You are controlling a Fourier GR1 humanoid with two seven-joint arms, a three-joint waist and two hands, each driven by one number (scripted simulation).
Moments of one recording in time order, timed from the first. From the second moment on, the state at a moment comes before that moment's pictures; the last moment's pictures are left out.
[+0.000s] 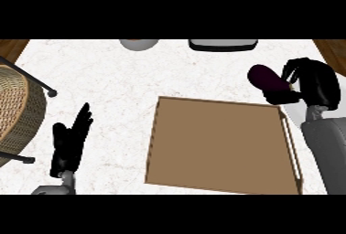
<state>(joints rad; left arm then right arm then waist) -0.02 0.15 -0.04 -1.48 -0.04 0.17 0.22 -0.49 -0.38 -0.01 -1.28 0.87 -0.13 0.30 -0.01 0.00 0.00</state>
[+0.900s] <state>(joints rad) -0.03 0.13 -0.03 -1.48 -0.06 0.15 0.22 -0.50 -0.53 -0.28 -1.13 0.83 -0.18 0.28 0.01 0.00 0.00</state>
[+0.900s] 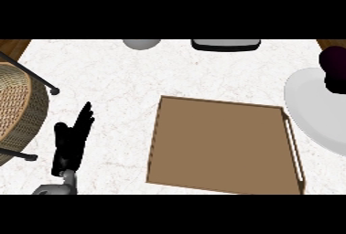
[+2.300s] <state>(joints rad) -0.03 0.11 -0.02 -1.47 -0.08 0.15 0.21 -0.68 -0.69 -0.53 -0.39 0.56 0.05 -0.36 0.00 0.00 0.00</state>
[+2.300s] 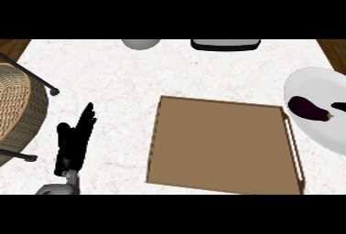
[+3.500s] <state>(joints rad) -0.05 0.11 -0.01 -1.47 -0.09 0.12 0.22 -0.57 -0.75 -0.69 -0.26 0.27 0.25 -0.67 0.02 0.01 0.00</state>
